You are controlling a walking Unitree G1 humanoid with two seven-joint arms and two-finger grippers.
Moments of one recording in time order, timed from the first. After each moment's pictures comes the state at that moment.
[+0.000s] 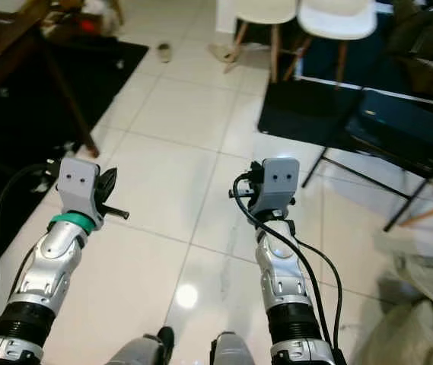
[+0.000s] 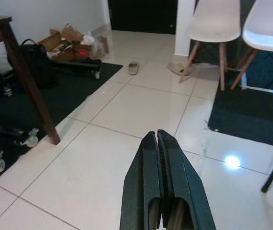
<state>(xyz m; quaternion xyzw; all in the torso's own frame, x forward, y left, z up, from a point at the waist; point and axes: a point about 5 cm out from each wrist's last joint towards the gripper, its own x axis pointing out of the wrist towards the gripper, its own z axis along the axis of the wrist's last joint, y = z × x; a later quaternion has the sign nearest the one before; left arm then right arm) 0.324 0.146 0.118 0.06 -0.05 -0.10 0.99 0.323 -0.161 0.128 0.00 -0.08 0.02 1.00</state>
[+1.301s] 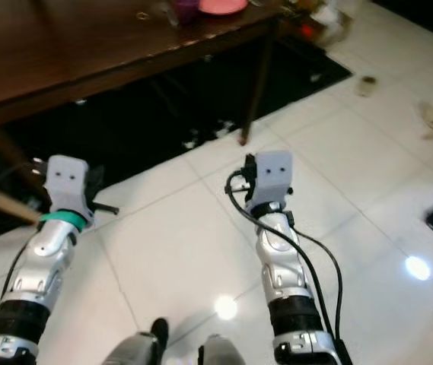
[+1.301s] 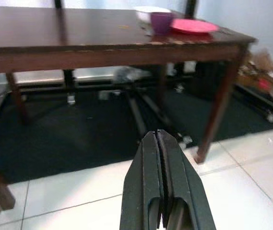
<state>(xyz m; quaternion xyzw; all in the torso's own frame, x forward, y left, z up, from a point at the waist) 0.327 0.162 0.120 0.05 -0.06 -0.04 1.00 0.332 -0.161 0.145 -0.05 -0.10 0.05 0.99</state>
